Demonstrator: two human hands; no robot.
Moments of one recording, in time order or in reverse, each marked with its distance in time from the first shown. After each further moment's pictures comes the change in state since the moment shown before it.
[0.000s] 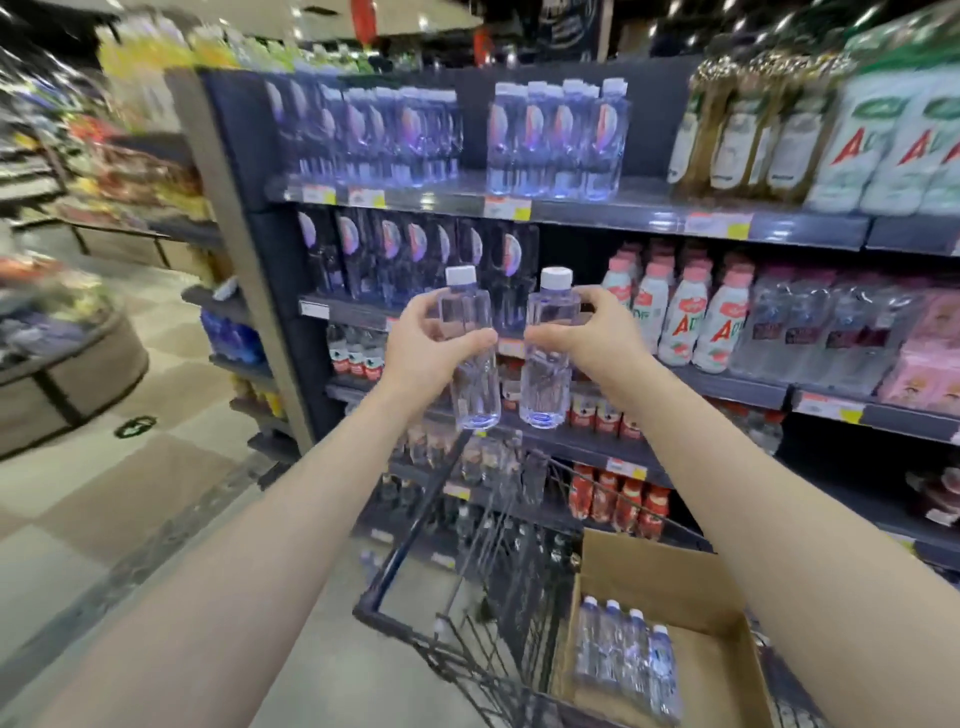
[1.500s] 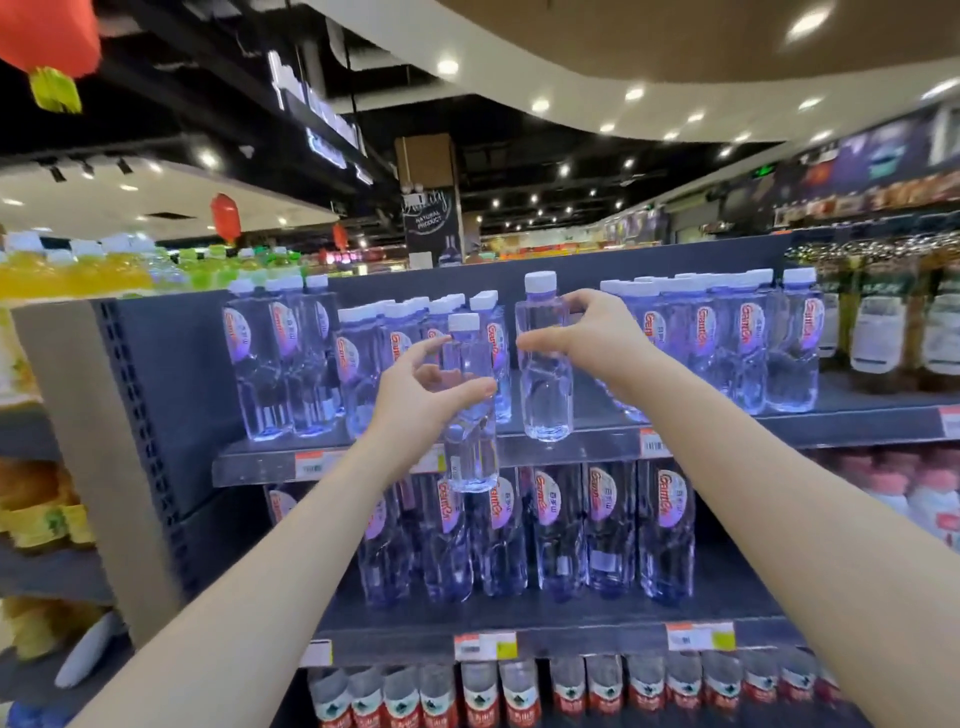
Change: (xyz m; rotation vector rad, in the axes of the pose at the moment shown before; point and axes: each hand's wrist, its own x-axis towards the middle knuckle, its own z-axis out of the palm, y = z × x) left_hand 0.530 -0.036 -0.167 -0.059 -0.369 0.295; right_hand 0.437 -0.177 0.208 -0.122 0.403 -0.162
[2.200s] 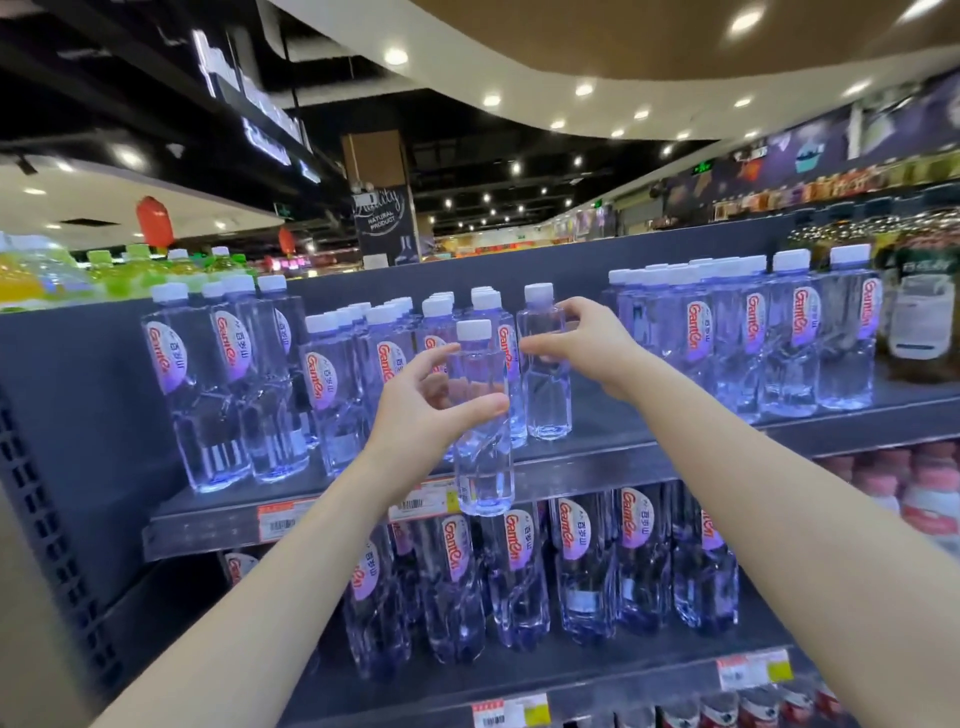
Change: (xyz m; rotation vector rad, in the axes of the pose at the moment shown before) left_hand 0.068 -0.058 -0.006 -0.077 -0.153 0.084; right_hand 0.097 0.065 0.044 -0.047 0.065 0.070
